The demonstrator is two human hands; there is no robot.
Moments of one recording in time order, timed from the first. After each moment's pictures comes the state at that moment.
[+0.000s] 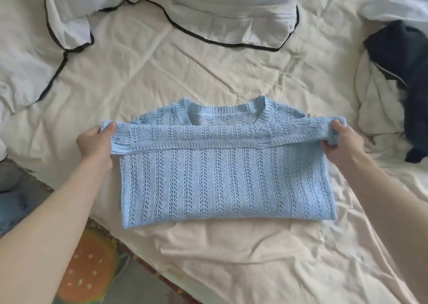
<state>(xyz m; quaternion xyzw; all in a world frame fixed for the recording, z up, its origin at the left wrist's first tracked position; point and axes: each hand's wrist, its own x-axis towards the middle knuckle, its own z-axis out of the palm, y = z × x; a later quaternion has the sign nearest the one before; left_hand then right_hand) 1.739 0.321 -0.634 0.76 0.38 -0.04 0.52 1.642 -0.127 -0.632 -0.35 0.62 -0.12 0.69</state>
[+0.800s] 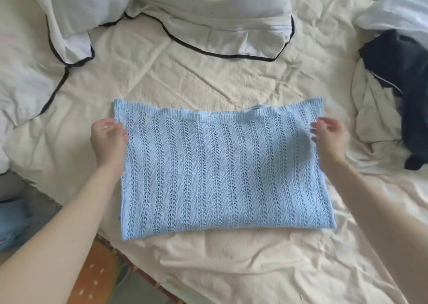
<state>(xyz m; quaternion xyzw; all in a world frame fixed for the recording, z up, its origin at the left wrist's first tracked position) 1.748 0.283 -0.619 0.78 0.31 -0.02 0.54 1.652 -0.108 -0.631 -0.68 0.50 -0.06 0.53</state>
